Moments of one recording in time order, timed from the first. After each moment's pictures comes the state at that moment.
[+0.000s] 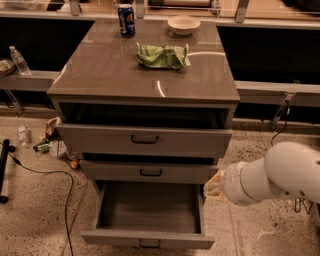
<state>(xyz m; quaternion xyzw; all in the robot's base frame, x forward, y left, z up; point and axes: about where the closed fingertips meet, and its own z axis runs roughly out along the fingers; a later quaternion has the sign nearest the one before) 0.426 -0.145 0.679 -0.63 0.72 0.07 0.26</state>
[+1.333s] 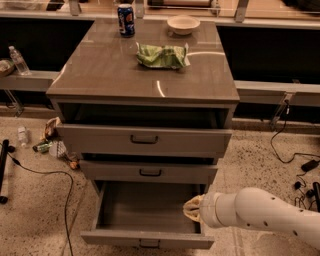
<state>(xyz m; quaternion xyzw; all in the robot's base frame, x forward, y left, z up) 0.433 -0.100 0.540 -0.64 0.69 0.09 0.33</state>
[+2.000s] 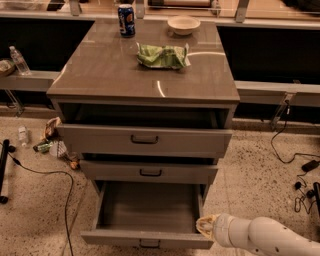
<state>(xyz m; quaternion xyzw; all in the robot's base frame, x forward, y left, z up) 0.420 -0.156 0.441 -0.60 0.70 0.08 0.36</state>
